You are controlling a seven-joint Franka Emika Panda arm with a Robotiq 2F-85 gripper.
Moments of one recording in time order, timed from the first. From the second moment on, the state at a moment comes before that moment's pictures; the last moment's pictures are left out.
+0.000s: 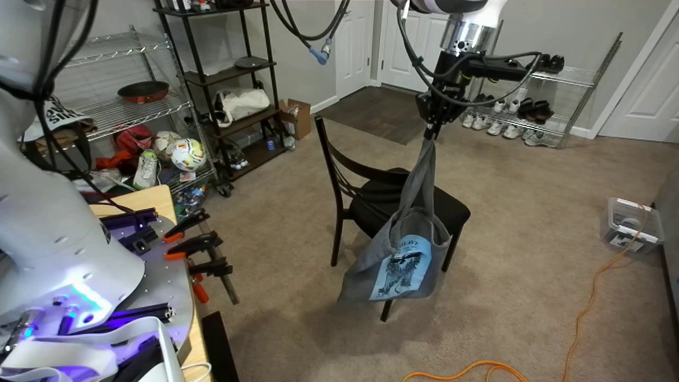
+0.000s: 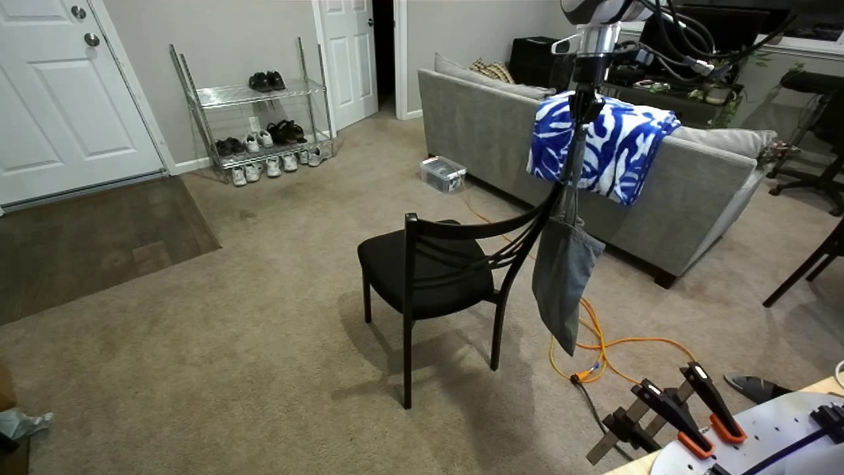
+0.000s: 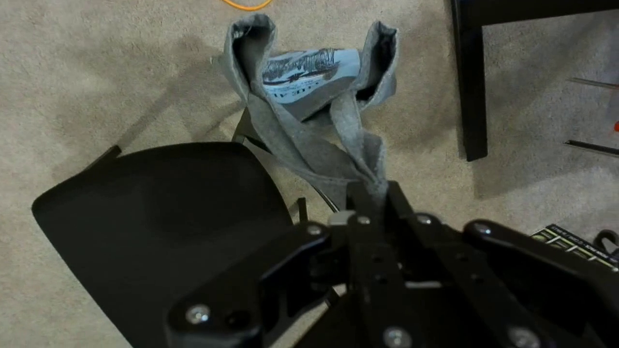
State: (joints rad) arm -0.12 0.79 -0.04 -1.08 0.00 1.71 -1.46
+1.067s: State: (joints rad) arm -0.04 0.75 0.05 -1.20 -0.09 1.72 -1.46
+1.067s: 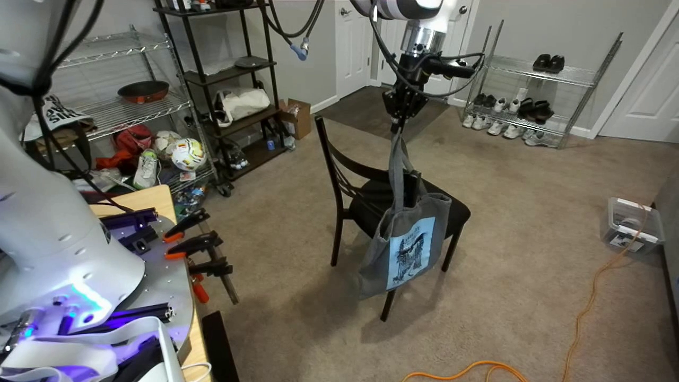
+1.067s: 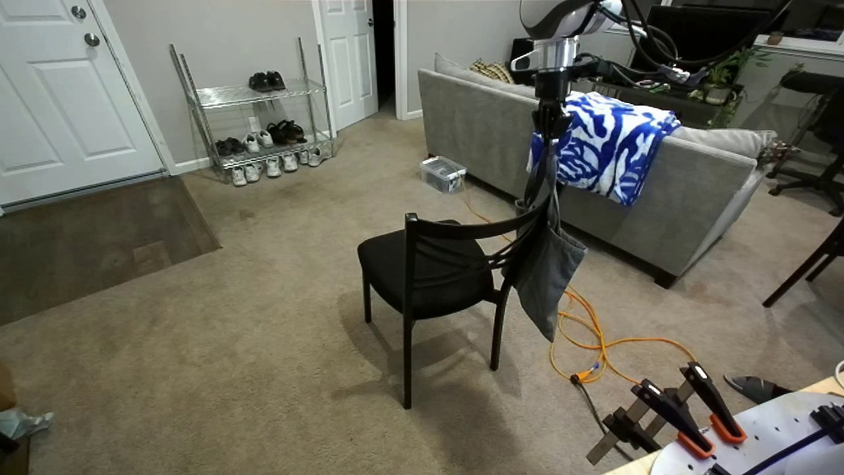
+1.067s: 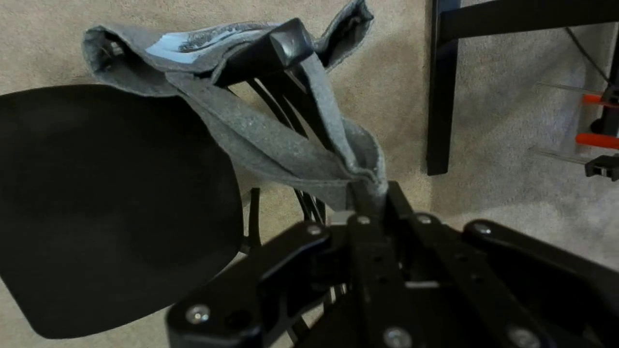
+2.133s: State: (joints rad) arm -0.03 0.75 0.05 -1.21 -0.09 1.71 -1.46
